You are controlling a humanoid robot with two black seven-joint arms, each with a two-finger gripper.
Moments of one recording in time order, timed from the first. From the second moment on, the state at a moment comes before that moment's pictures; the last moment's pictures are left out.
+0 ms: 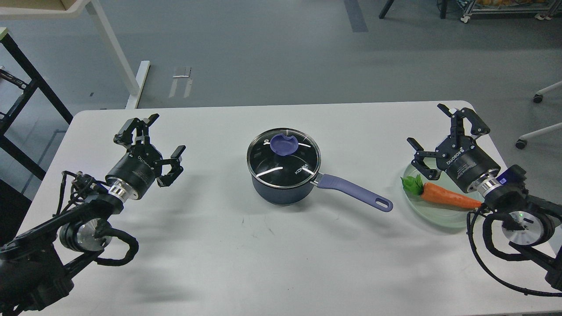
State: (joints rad) left arm -0.45 0.49 -0.60 -1.04 0.04 -0.25 -0.46; right arm 0.57 -0.66 0.38 1.06 0.14 0.40 0.49
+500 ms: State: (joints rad) left arm -0.52 0.55 -0.59 -0.98 0.06 -0.26 -0.47; right arm 0.64 -0.81 0.42 1.13 -0.07 0.39 0.49
